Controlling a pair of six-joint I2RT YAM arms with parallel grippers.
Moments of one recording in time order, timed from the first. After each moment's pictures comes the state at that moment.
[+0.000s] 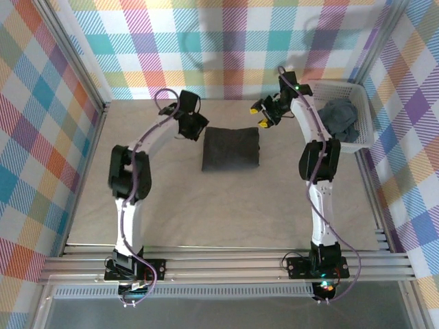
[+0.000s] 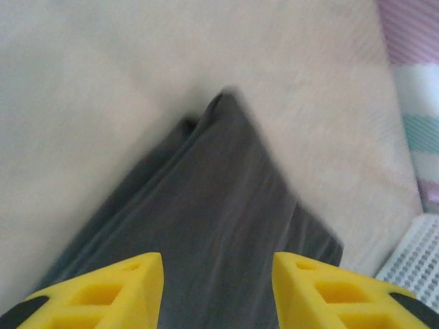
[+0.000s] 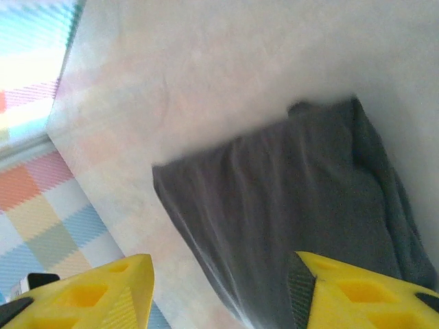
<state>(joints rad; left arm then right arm) -0.39 2.03 1.73 -0.64 0.09 -1.27 0.17 2.41 2.40 -1.11 -0.60 0.83</state>
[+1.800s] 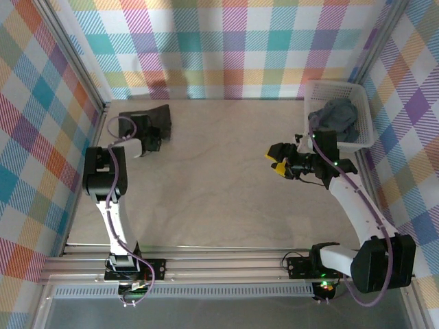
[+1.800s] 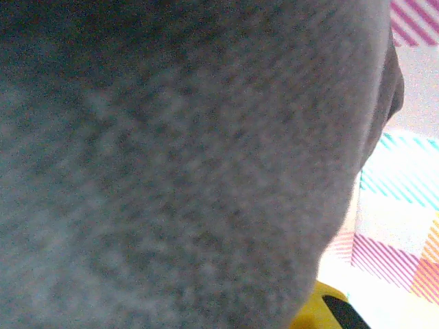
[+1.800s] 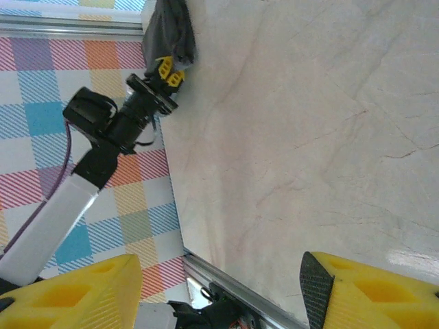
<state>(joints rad) 0.03 2.10 1.36 -0.01 0.21 -1.28 0.14 1.18 0.93 -0.50 -0.78 0.89</state>
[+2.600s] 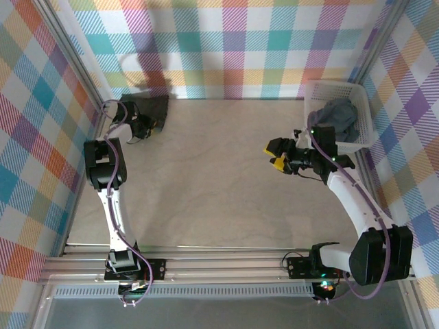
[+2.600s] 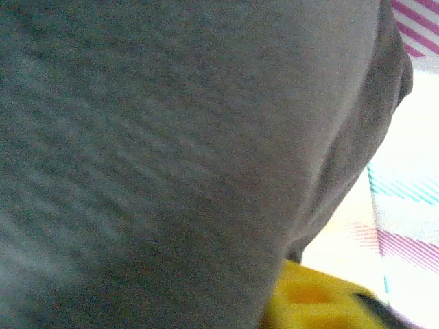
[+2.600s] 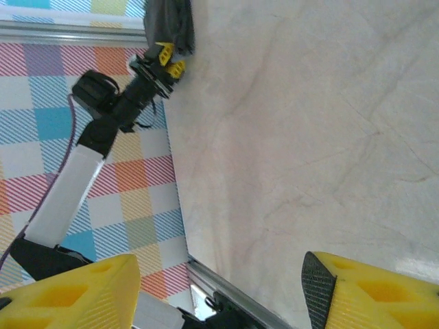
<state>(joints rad) 0.12 2.31 1.71 -0.21 0.36 -0.99 0.14 1.21 0.96 -0.44 -0.78 0.91</state>
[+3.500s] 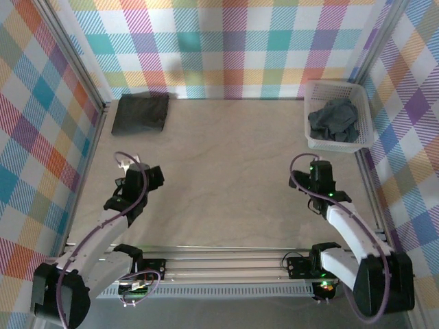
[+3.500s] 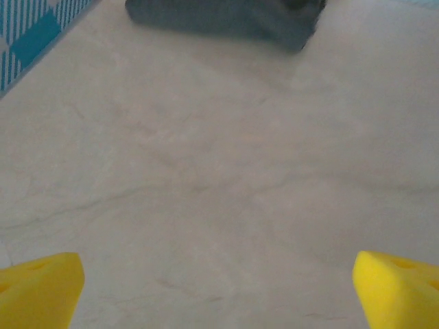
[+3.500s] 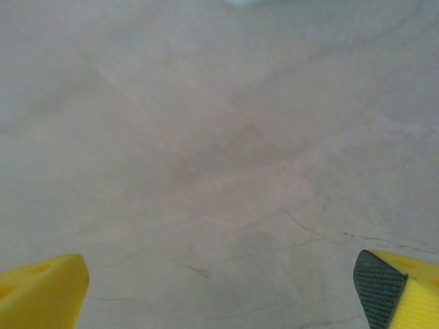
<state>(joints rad) -0.25 0.93 0.48 -0.21 -0.46 -0.39 0.14 1.04 0.48 -0.27 0.20 0.31</state>
